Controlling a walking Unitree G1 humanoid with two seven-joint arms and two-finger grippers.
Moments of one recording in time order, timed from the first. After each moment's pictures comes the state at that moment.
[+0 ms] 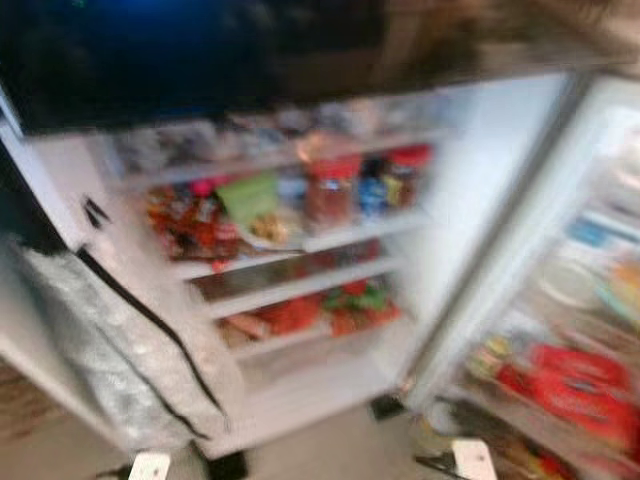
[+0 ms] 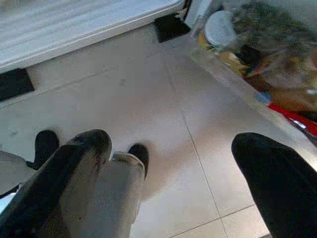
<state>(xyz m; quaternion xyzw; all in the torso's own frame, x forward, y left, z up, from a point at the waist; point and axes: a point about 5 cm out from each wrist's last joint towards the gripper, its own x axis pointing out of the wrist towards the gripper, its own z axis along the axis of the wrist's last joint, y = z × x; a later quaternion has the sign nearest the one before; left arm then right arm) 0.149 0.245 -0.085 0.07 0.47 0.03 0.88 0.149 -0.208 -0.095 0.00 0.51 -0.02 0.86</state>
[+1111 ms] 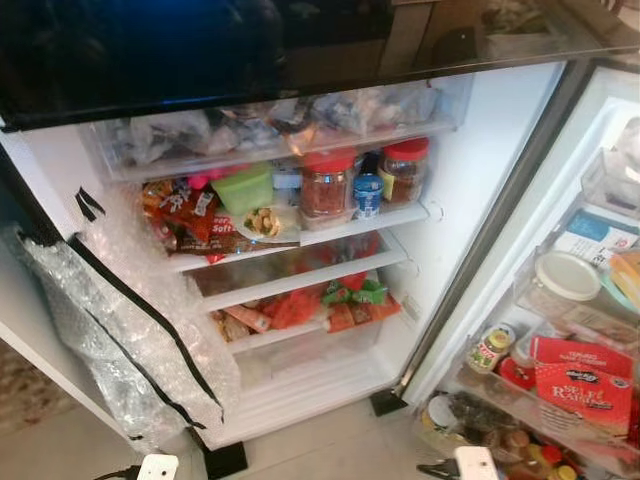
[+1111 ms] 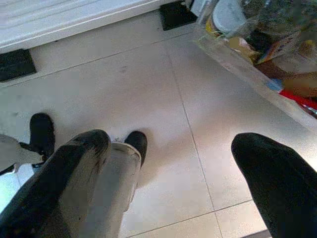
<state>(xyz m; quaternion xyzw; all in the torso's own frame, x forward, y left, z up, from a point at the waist) 0.145 0.238 -0.088 0.06 0.47 0.02 0.88 0.143 -0.208 -0.097 0.01 0.52 0.01 0.85</state>
